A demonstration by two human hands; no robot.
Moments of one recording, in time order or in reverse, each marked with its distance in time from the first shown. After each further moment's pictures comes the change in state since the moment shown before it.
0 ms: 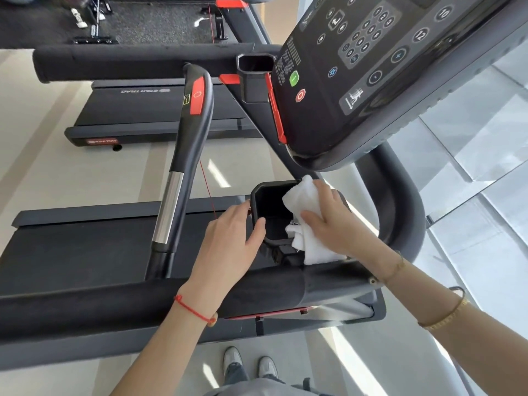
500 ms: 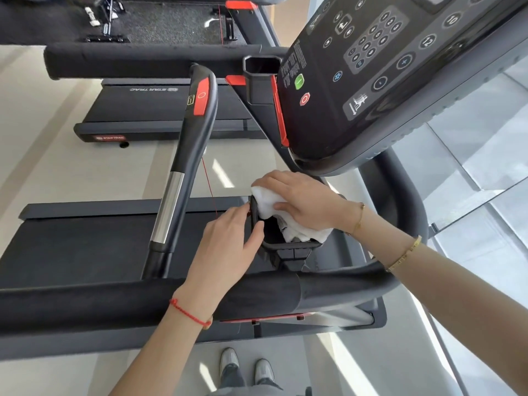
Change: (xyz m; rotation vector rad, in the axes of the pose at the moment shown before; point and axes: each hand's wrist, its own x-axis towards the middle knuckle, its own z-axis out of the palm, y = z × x) left_hand 0.000 0.002 -0.001 0.004 -0.008 -0.017; right_hand 0.061 -0.024 -0.007 -0.511 -0.215 -0.629
